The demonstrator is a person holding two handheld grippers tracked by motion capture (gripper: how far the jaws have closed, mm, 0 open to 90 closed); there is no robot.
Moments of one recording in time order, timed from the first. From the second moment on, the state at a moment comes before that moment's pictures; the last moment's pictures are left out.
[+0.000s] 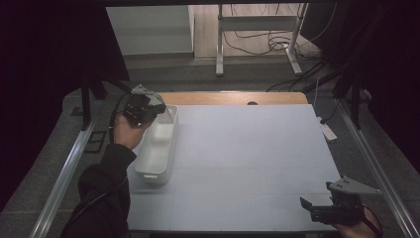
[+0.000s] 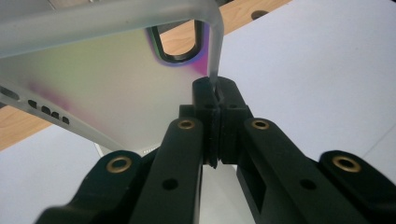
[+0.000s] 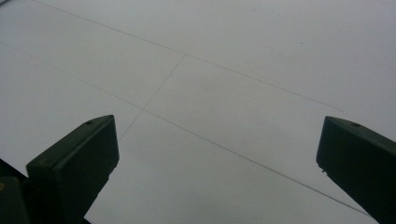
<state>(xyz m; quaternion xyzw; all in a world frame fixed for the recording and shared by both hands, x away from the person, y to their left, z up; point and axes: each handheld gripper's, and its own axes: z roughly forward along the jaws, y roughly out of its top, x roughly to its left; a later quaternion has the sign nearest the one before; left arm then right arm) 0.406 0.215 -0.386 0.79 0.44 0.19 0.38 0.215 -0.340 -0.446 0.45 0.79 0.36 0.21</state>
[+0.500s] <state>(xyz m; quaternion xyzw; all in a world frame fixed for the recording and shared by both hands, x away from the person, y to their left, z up) 0.425 0.215 -0.403 0.79 0.47 0.19 0.36 0.216 -0.340 -0.446 0.45 0.79 0.36 0.21</state>
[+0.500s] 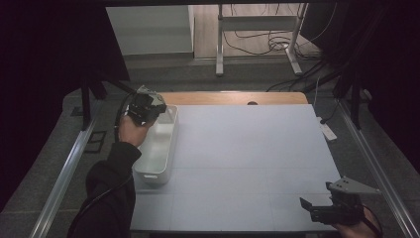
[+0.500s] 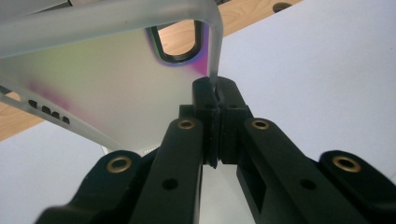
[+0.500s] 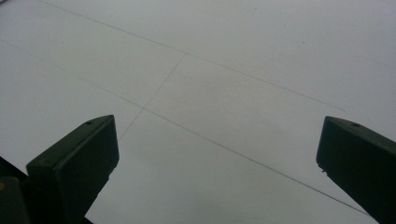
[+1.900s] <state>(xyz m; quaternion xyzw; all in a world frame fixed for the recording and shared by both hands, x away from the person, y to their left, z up) 0.468 0.187 -0.446 0.79 0.51 0.19 0.29 0.215 -0.338 -0.446 0.44 0.80 0.35 0.20</state>
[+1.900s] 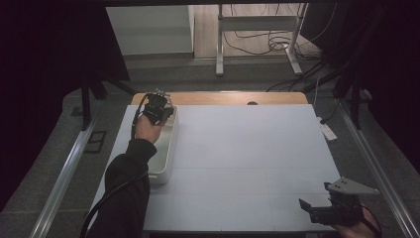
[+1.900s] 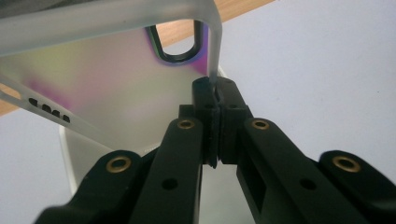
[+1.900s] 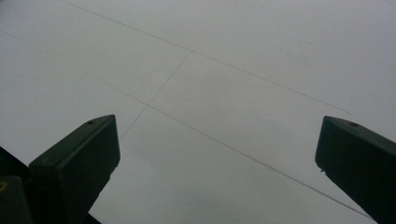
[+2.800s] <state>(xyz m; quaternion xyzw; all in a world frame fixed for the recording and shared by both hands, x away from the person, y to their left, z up) 0.481 0.186 -0.457 0.77 0.52 0.19 0.30 0.215 -0.337 -0.447 0.43 0.81 0.35 0.20</state>
